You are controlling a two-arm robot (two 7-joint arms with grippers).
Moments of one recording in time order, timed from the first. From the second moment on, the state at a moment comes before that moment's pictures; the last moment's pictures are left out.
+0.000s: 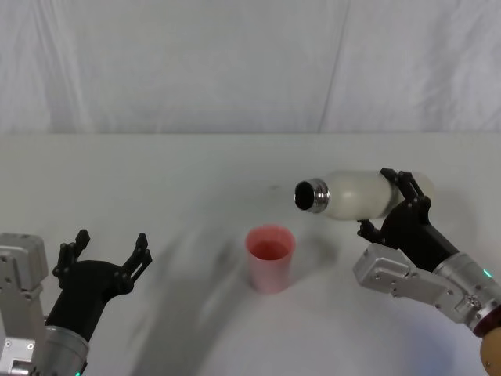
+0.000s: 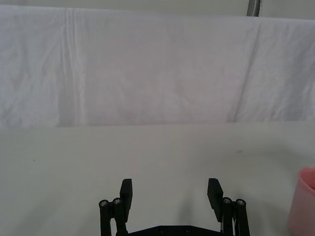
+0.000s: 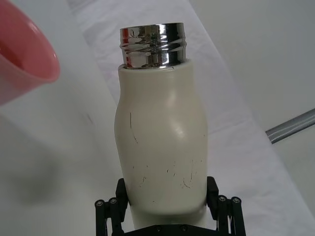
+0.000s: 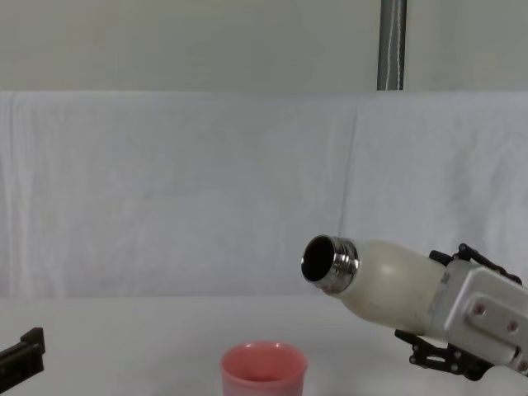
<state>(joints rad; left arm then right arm) 0.27 0.24 0.04 -1.85 -0.25 -0.02 -0.02 0.22 0.35 -0.42 -1.42 -0.68 -0.22 -0.04</state>
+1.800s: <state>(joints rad) 0.27 0.24 0.04 -1.85 -0.25 -0.02 -0.02 0.37 0.38 -0.55 -1.30 -0.82 -0.28 -0.14</state>
